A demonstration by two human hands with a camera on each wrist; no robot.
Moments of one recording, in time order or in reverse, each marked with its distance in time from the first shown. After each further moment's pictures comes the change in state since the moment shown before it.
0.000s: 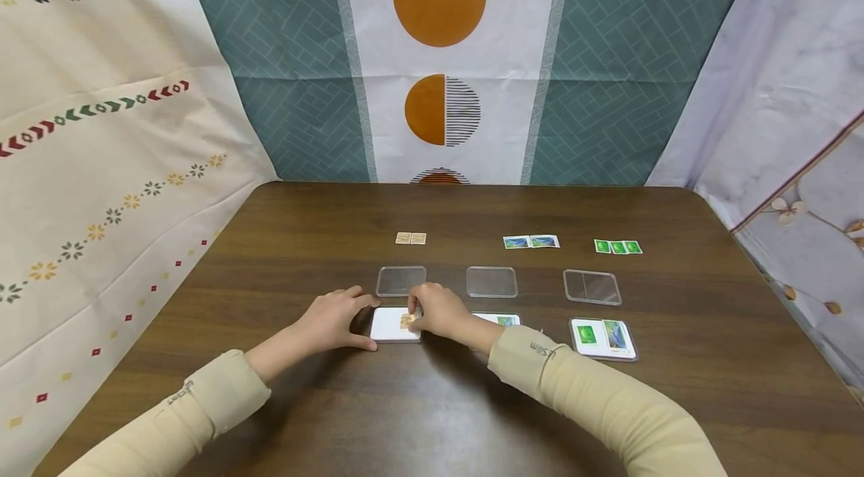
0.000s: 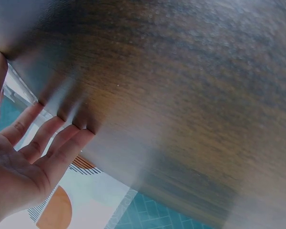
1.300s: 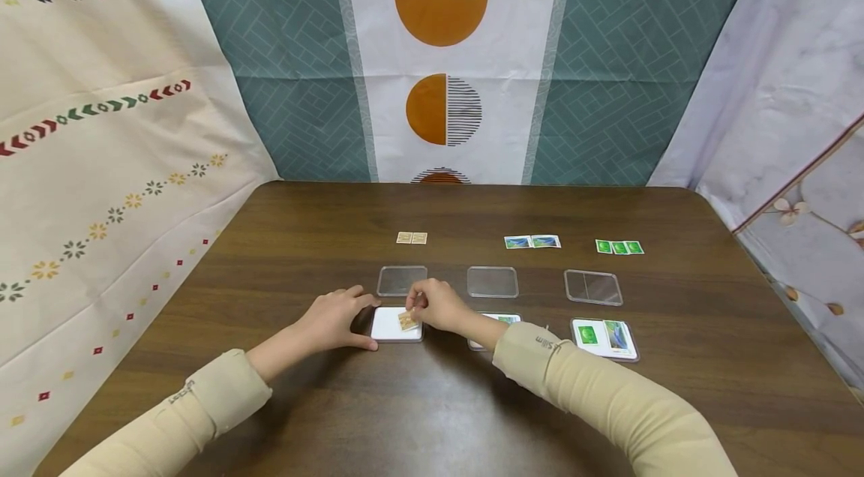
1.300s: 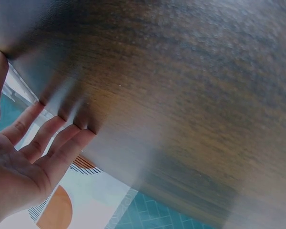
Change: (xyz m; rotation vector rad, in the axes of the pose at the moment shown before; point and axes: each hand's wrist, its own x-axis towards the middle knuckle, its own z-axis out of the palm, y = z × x) left_hand 0.000 0.001 -0.001 0.005 -0.007 -0.007; right_hand 0.004 0.013 0.000 0.254 0.010 -0.059
